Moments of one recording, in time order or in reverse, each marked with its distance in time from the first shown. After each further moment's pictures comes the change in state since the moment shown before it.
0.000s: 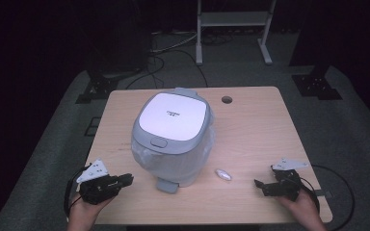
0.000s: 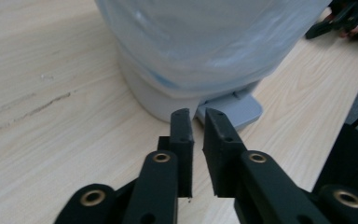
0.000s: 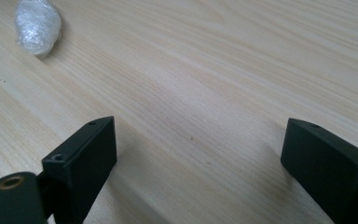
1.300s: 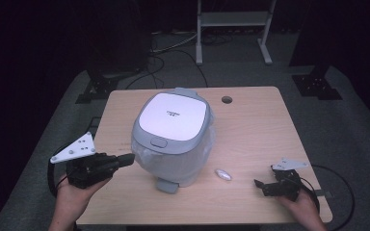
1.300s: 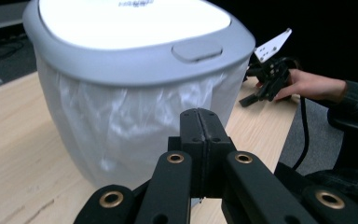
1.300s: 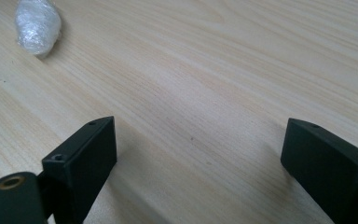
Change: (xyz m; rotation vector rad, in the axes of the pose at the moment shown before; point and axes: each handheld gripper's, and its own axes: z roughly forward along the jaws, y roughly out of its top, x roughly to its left) left arm -0.032 0.101 -0.049 -0.137 -0.119 0.107; right arm 0.000 0.000 0.000 0.000 0.000 0.000
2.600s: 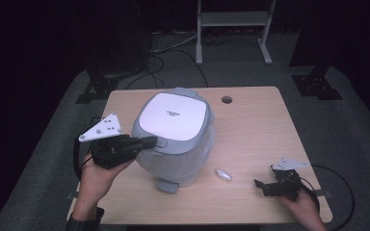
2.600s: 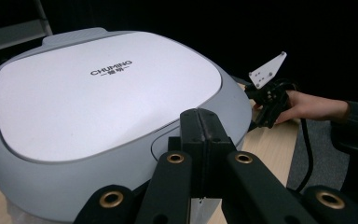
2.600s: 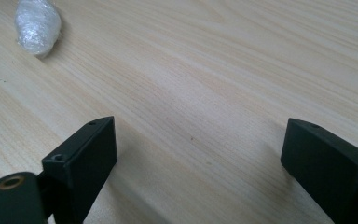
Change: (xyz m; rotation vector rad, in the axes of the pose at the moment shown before) left arm -0.006 0.046 0.046 -0.025 -0.028 0.059; right arm 0.000 0.000 0.000 0.000 0.000 0.000
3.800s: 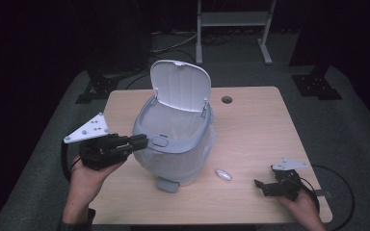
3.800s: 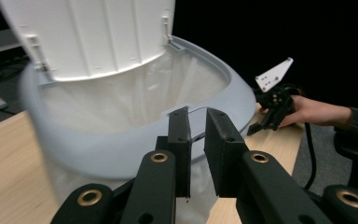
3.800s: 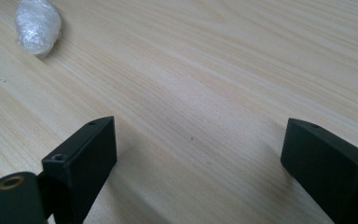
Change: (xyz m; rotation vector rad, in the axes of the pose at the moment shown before) left arm 0.008 -0.007 -0.027 -0.027 0.043 -0.035; right arm 0.000 0.000 0.000 0.001 -0.001 0.002
